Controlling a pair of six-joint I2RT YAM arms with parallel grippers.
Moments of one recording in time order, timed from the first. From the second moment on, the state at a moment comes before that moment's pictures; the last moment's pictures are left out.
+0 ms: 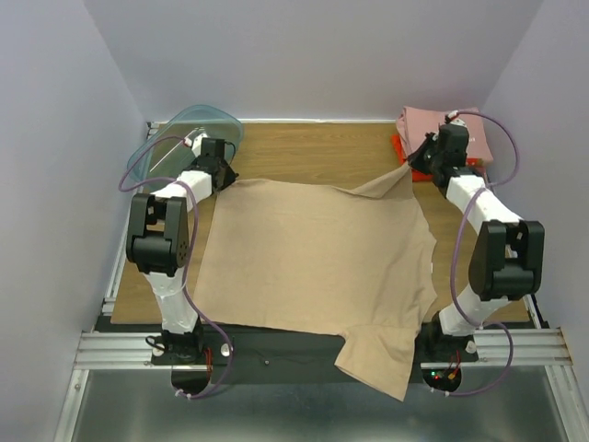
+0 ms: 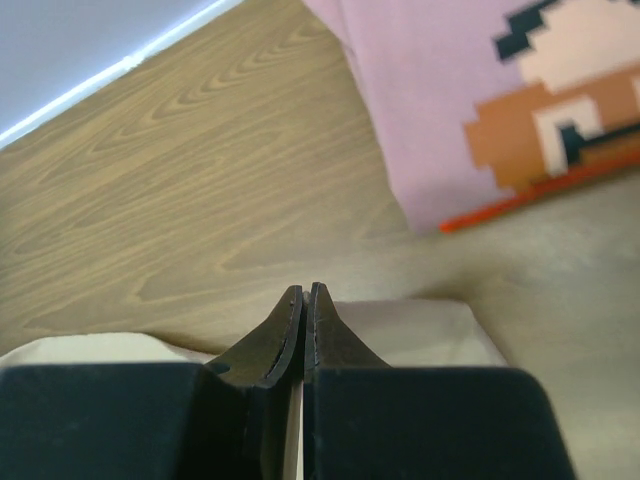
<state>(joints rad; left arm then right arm) -0.14 1.90 1.28 -0.14 -0.15 -0.68 -0.01 1.67 1.22 -0.03 -0.05 0.47</state>
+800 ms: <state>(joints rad) -0.14 1.26 0.70 -0.25 -0.24 -0.74 -0.01 0.82 0.78 -0.63 0.05 0.64</state>
